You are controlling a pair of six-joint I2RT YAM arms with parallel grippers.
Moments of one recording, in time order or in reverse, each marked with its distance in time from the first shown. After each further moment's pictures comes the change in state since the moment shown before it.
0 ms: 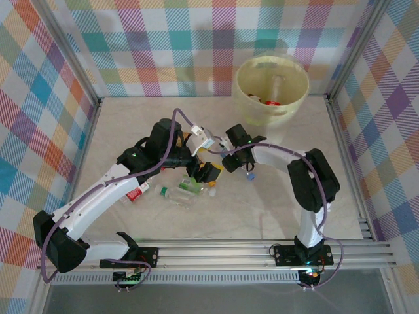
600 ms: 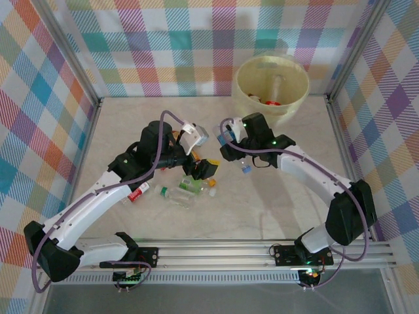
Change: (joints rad) left arm -0.001 -0.092 -0.050 0.095 -0.092 -0.012; right arm 0.000 -0.379 -0.020 0.002 -0.219 0.174
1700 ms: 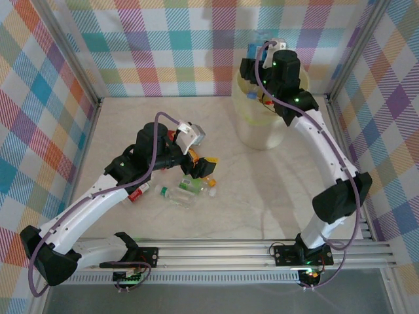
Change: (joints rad) left arm 0.000 -0.033 -0.017 0.034 -0.043 -0.014; right arm -0.206 0.229 0.642 0.169 0.266 0.267
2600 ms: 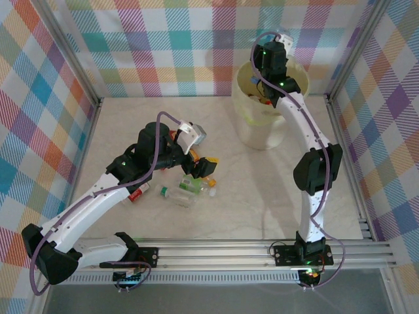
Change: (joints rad) left arm 0.000 0.012 0.000 0.002 0.001 -0.001; right arm -0.078 0.362 0.305 0.018 0.305 0.176
